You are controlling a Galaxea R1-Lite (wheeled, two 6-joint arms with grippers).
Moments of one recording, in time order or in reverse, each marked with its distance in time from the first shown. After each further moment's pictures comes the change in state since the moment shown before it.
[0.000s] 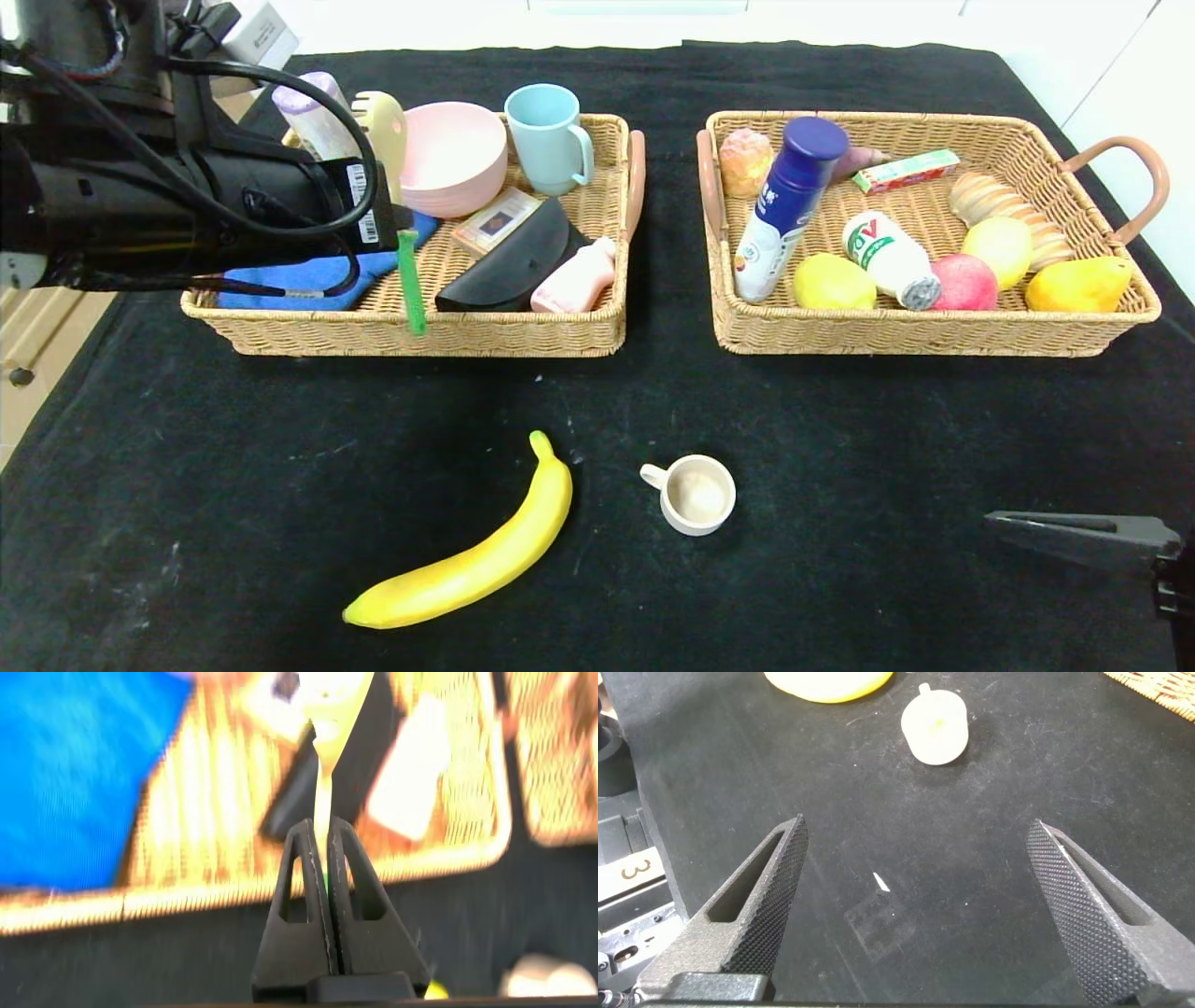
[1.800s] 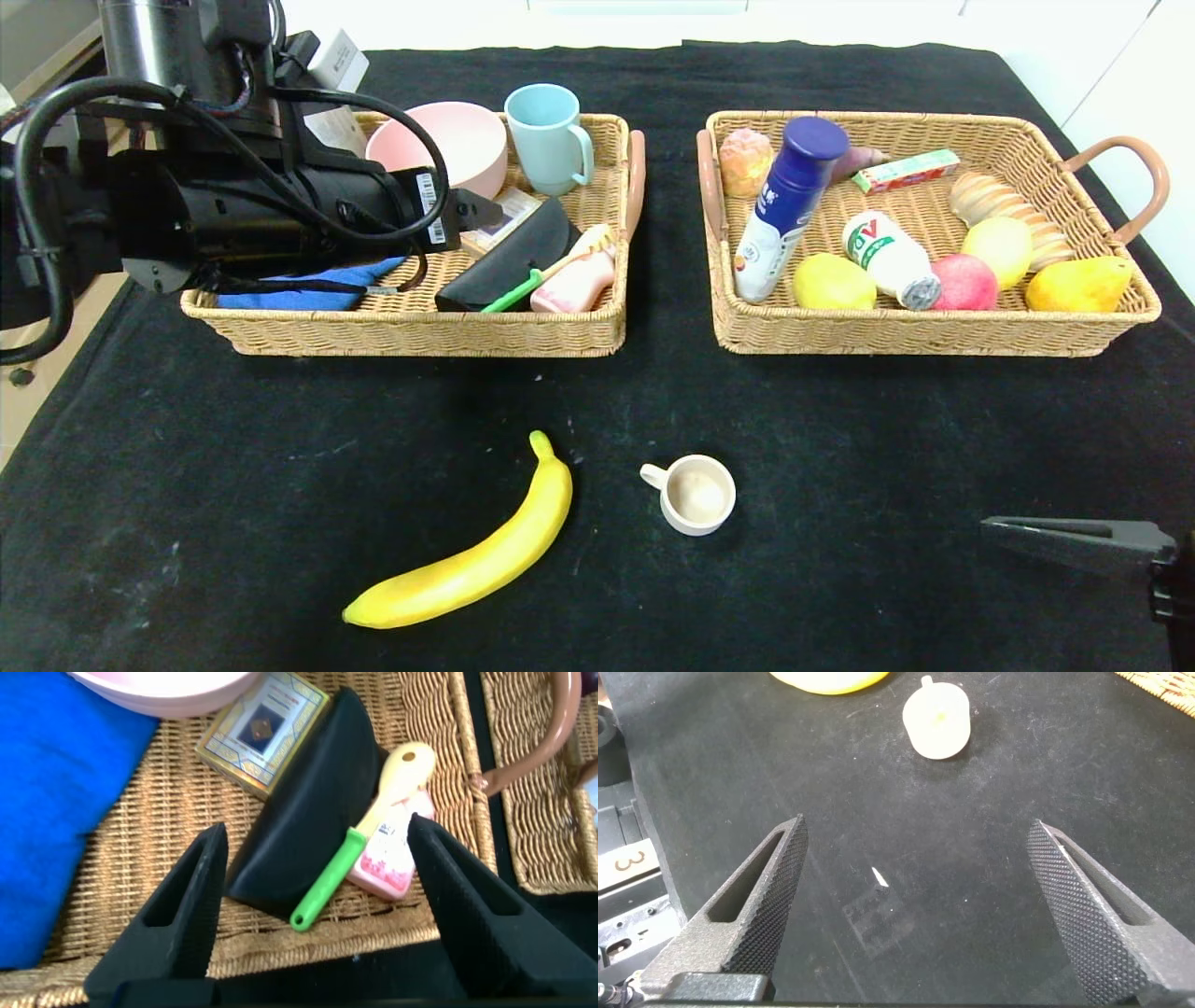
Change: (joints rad) left arm -0.035 0.103 -0.020 -0.123 0.011 -0.026; right arm 0.002 0.003 0.010 -0.001 -0.001 -0.021
